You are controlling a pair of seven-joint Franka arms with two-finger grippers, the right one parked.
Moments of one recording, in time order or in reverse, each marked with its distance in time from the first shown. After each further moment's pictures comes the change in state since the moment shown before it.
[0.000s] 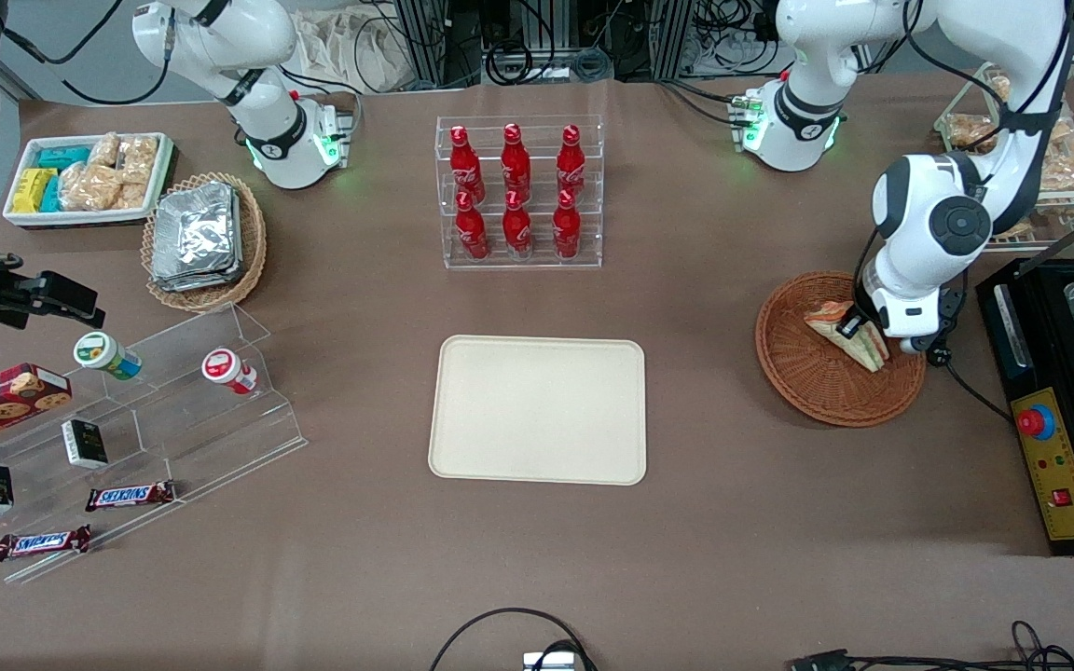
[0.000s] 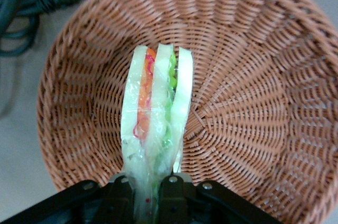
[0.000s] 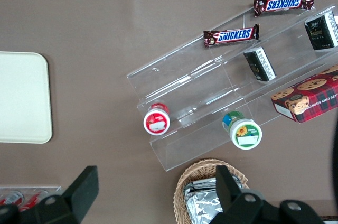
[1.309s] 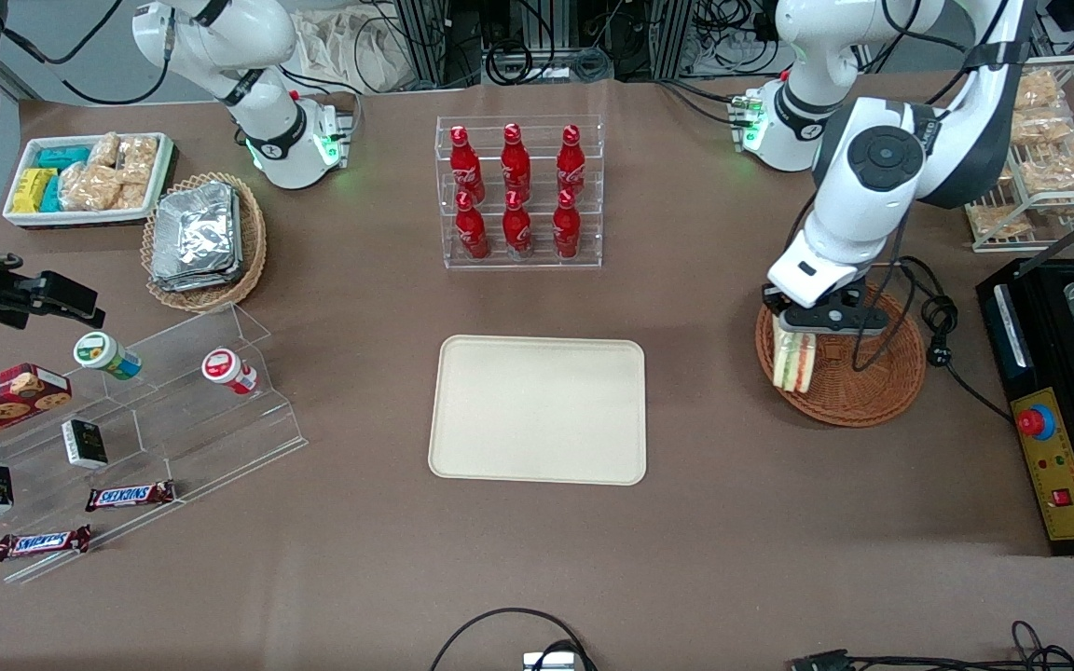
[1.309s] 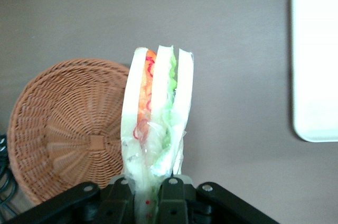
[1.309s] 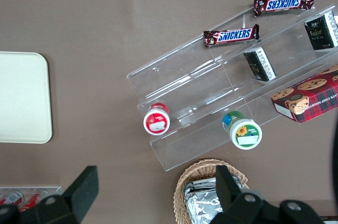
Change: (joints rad) arm -0.053 -0.088 -0.271 0.234 -0.018 -0.196 0.606
